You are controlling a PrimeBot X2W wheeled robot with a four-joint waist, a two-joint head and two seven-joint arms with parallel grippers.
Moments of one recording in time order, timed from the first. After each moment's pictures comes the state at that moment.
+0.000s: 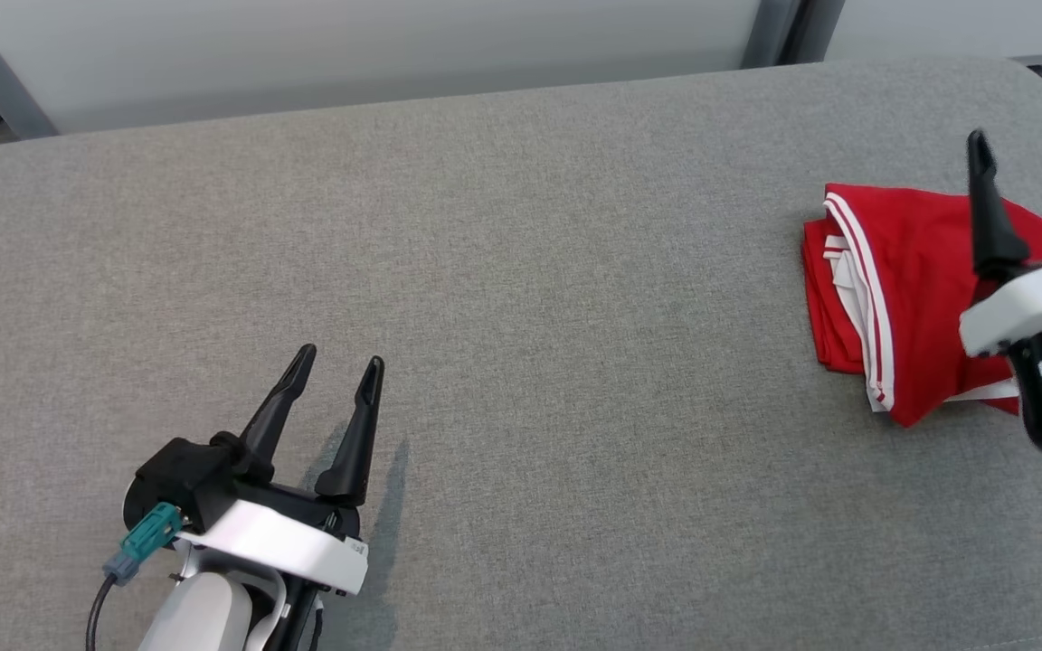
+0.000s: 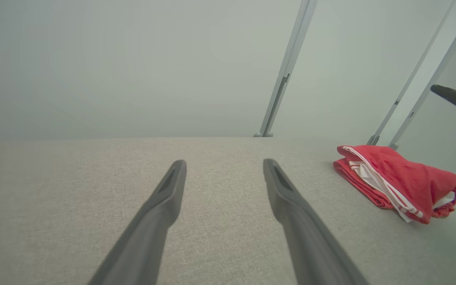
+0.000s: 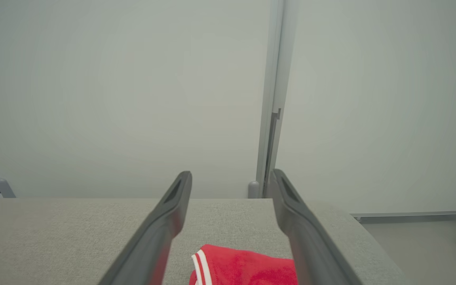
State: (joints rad) left arm -0.19 0.14 -0.24 0.21 -0.40 -0.13 -0.25; right arm -0.69 -0.32 0.16 0.63 0.38 0.13 -0.25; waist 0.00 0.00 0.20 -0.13
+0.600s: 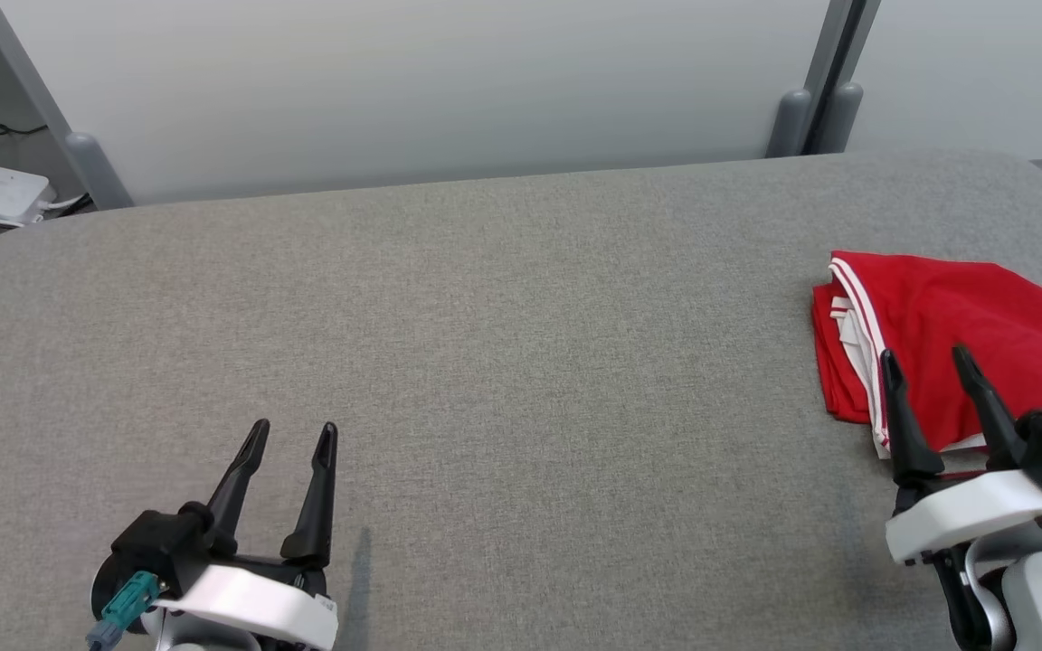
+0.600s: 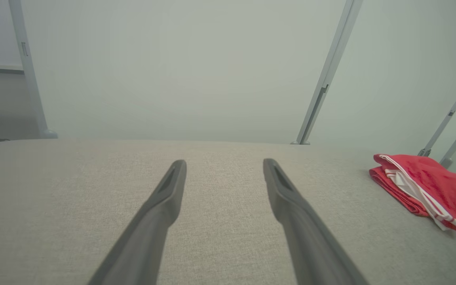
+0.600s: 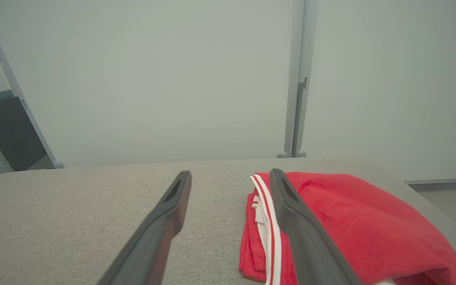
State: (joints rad) left arm -0.07 0.08 -0.09 0.24 -0.31 -0.13 -0.25; right arm -0.25 -0.17 0.07 0.37 0.28 0.13 -0.25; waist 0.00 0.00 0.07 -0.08
